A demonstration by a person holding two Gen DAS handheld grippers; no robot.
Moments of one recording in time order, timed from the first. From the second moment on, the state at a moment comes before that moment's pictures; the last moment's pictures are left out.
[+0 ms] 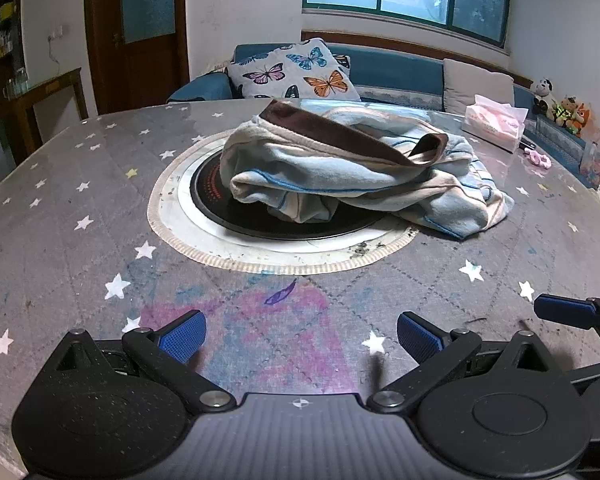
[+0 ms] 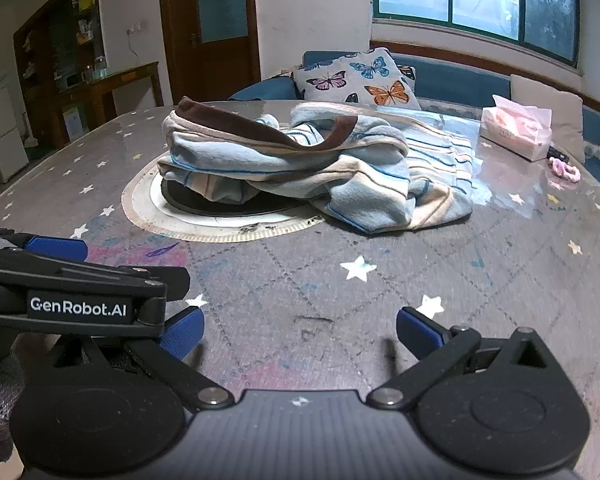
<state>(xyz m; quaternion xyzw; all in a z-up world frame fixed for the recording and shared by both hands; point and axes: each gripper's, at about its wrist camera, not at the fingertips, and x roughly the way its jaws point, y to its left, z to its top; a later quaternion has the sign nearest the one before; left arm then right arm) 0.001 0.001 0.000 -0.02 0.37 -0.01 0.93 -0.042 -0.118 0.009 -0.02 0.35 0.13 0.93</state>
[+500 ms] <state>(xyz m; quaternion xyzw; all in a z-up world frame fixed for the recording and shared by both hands) 0.000 -0.002 -0.002 -0.01 0.37 -0.01 0.93 -0.043 -0.119 0.010 -0.02 0.35 0.13 0.93</state>
